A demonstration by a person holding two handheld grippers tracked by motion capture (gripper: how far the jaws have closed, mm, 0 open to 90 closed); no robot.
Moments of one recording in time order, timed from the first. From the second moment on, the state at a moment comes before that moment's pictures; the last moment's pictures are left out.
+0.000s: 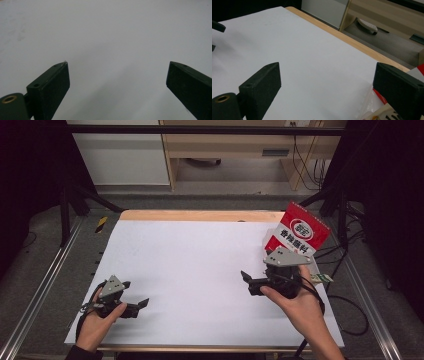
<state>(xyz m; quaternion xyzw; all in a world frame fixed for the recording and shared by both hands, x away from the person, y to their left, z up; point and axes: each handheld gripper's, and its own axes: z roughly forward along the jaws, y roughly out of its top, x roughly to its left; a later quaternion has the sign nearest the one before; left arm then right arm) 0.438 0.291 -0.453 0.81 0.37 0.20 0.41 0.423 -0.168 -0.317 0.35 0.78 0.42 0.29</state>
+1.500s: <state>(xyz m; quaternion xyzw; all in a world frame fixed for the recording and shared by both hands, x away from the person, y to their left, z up) 0.439 0.291 -0.453 0.81 0.37 0.21 0.40 0.438 -0.124 -0.473 0.41 0.80 0.37 0.20</state>
